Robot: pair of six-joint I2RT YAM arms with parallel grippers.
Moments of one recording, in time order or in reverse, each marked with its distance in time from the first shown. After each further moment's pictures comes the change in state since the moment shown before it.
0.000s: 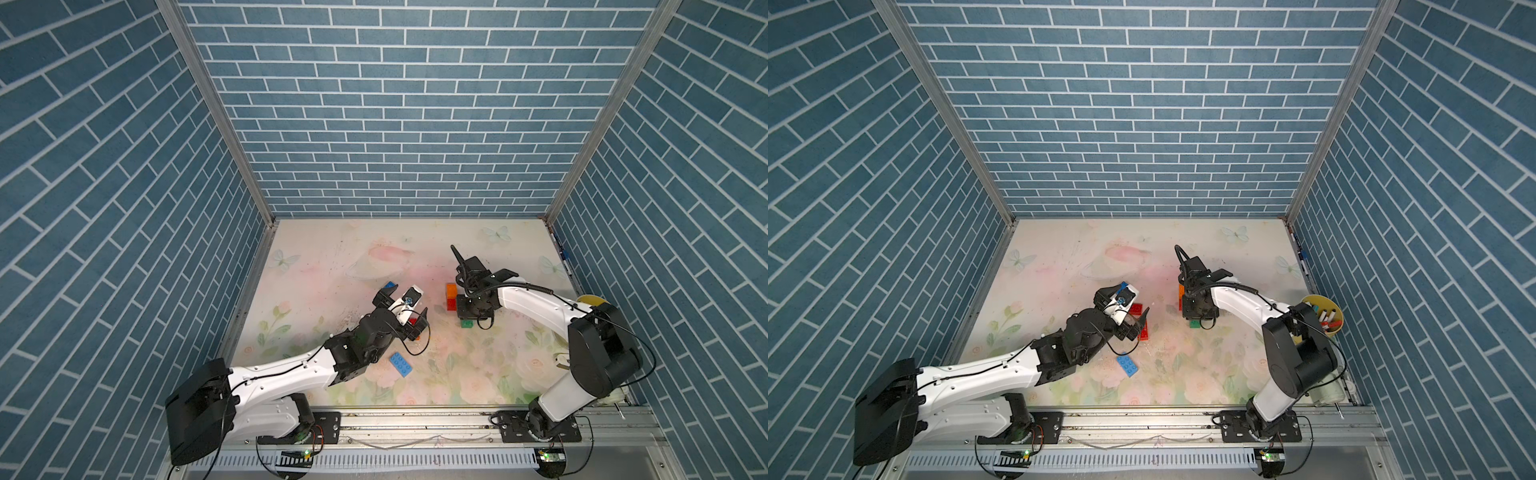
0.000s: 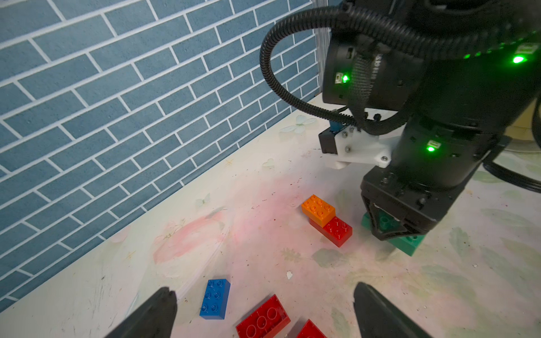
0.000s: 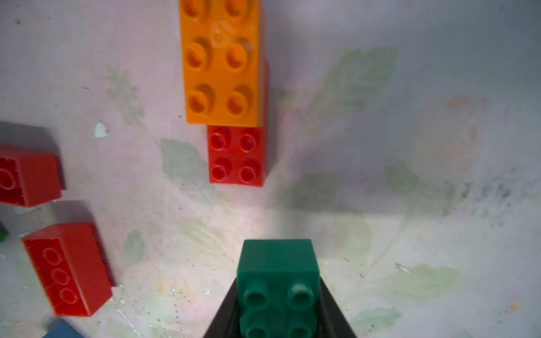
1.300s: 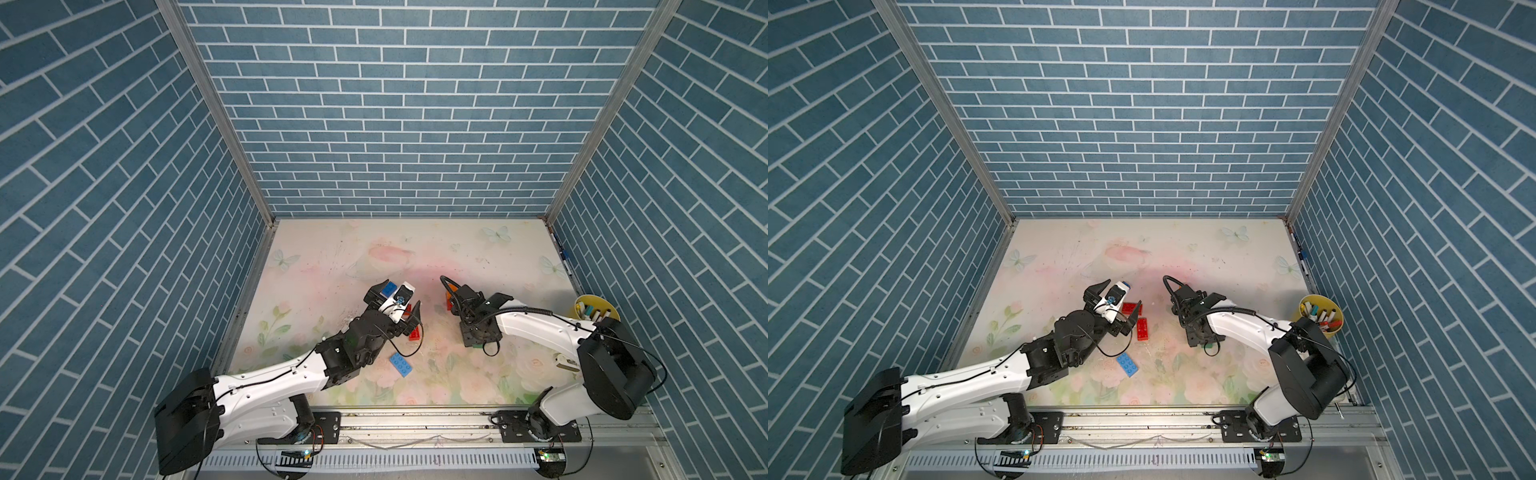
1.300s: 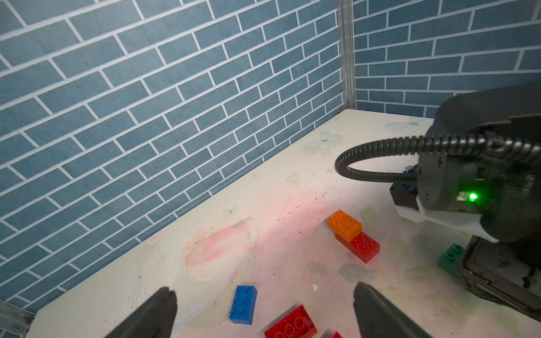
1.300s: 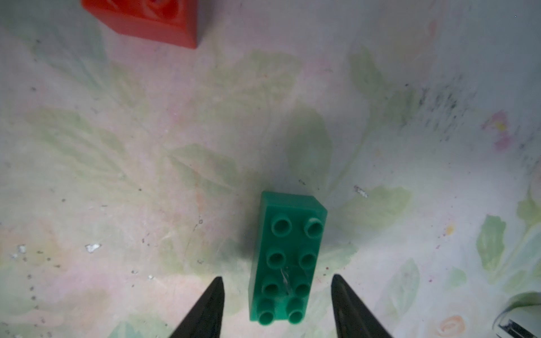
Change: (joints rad) left arm 0.000 -0.079 -0.026 0.028 -0.082 0.049; right arm 0.163 -0.135 -0.232 -0.026 0.259 0.055
